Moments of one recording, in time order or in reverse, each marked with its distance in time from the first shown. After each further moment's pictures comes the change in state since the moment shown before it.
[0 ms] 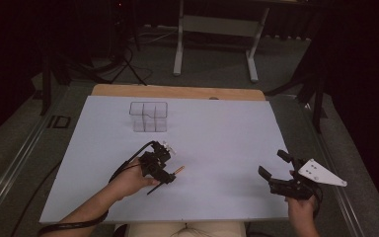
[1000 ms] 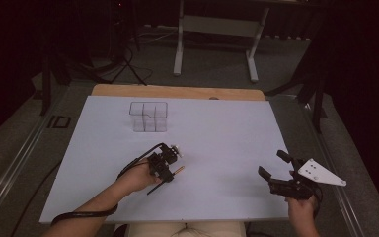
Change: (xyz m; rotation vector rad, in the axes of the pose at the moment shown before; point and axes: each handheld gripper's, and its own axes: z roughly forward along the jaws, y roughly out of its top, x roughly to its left) left arm 0.009 0.014 0.040 0.198 -0.001 0.021; right arm -0.001 -0.001 0.001 0.007 0.003 -0.002
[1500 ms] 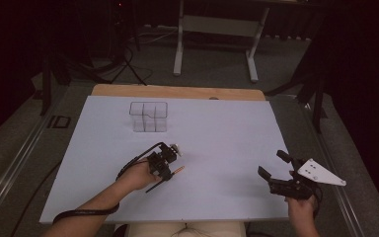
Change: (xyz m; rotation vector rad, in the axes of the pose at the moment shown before) left arm 0.005 0.000 0.001 0.004 -0.007 -0.017; right arm 0.000 0.000 0.000 0.002 -0.001 0.001
